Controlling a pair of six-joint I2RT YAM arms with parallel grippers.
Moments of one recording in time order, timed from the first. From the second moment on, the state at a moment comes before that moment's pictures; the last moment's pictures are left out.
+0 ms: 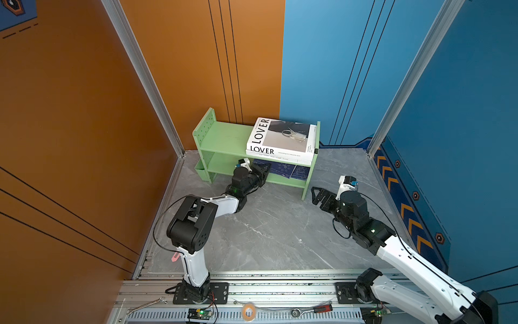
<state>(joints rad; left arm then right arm) -0.43 1.87 1.02 0.83 0.26 -1.51 0.60 0.94 0.72 -0.18 0.28 0.72</state>
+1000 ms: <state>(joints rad) -0.60 1.99 1.21 0.70 0.01 -1.46 0.67 1.16 0.89 -0.11 0.63 0.62</state>
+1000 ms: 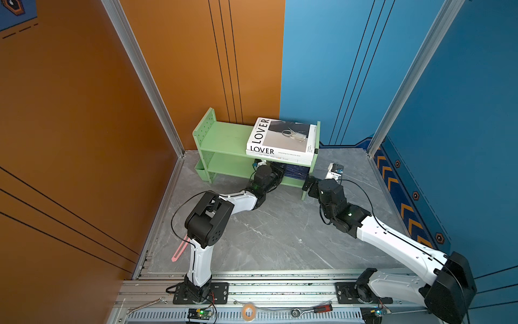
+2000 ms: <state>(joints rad) -0.69 1.97 1.25 0.54 -0.09 -1.41 0.63 0.71 0.75 -0.38 0.75 0.71</state>
